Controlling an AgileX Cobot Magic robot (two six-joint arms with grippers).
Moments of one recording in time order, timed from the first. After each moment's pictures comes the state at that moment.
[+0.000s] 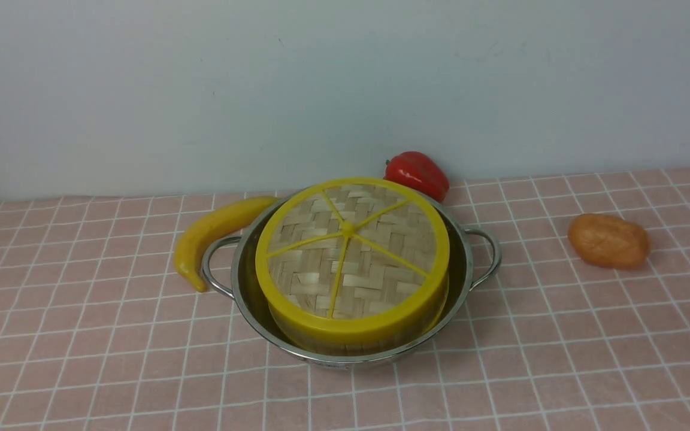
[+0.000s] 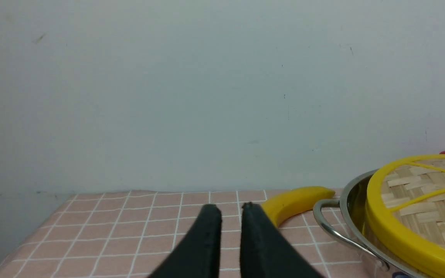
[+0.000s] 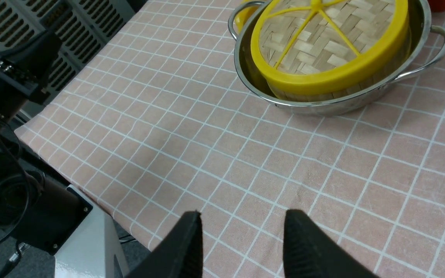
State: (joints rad) right arm 0.49 0.47 -0.93 0.40 1.23 0.15; left arm 0.03 0.00 0.01 0.03 0.06 -0.01
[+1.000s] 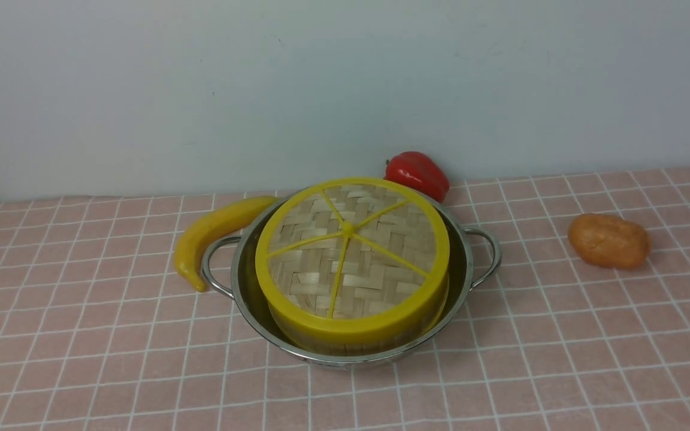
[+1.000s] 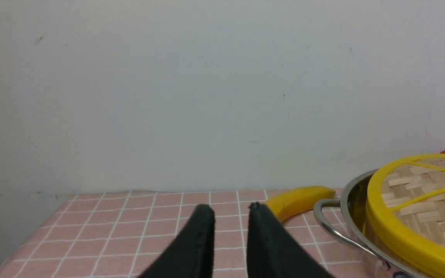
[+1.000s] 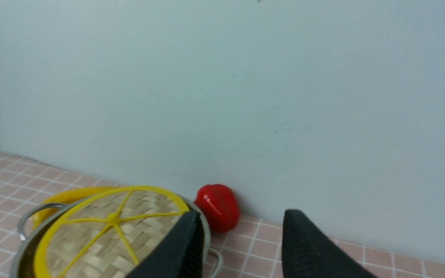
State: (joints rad) right arm 0.16 0.44 -0.70 0.35 0.58 -0.25; left arm 0.03 0.00 0.01 0.03 0.06 -0.01
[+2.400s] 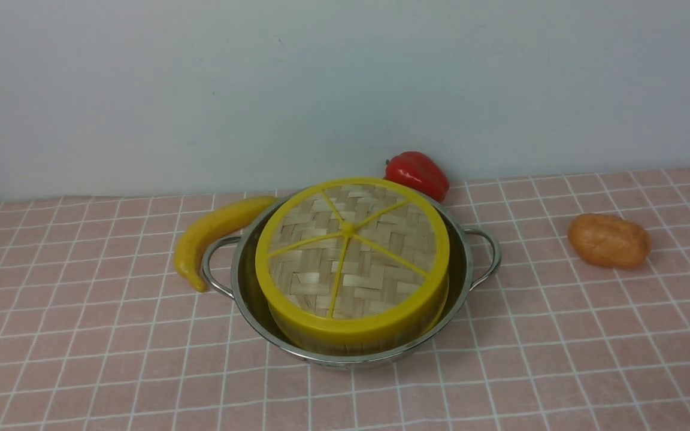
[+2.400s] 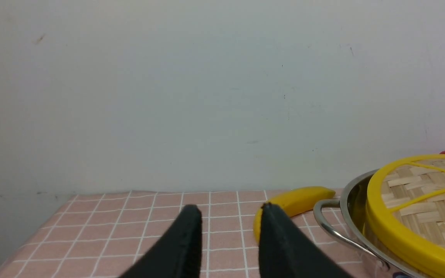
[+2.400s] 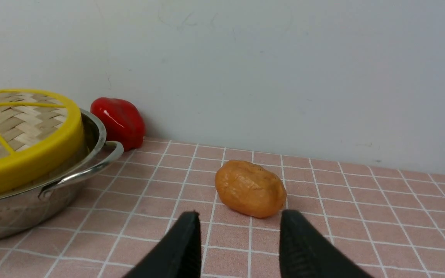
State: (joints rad) right arm 0.07 0.00 0.01 0.27 0.24 -0.24; left arm 0.03 0.00 0.01 0.03 0.06 -0.01
